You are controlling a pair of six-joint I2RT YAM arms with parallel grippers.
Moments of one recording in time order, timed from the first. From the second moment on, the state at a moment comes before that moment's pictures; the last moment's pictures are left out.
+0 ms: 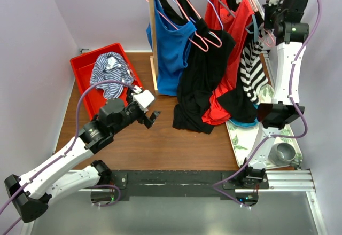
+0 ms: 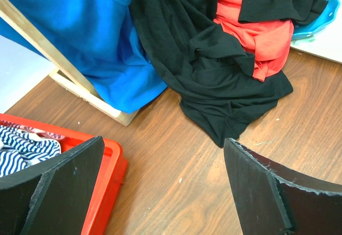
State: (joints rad) left arm -0.77 0.83 0.81 -0.20 -0.03 0.21; right arm -0.11 2.07 2.66 -0.89 -0.03 -0.28
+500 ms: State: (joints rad) left arm -0.77 0.81 0.81 -0.21 -0.03 0.21; right arm -0.01 2.08 2.66 -0.87 0.11 -0.38
